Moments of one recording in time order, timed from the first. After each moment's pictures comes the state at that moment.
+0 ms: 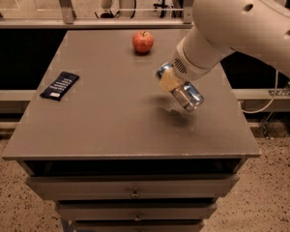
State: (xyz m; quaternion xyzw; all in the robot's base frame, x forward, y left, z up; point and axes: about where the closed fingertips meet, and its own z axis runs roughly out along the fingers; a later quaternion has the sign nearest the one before) arm 0.564 -0.099 0.885 -0.31 0.91 0.03 0.26
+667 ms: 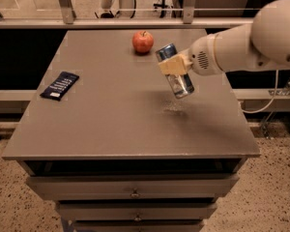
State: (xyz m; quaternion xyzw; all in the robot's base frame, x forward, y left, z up) arm 0.592 -0.092 0.921 -0.30 0.83 0.20 0.43
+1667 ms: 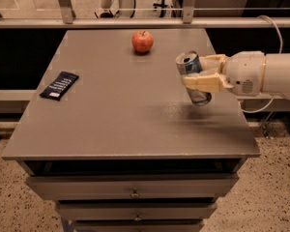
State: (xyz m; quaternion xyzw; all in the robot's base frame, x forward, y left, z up) arm 0.546 -0.133 0.928 -0.44 0.67 0.29 0.53
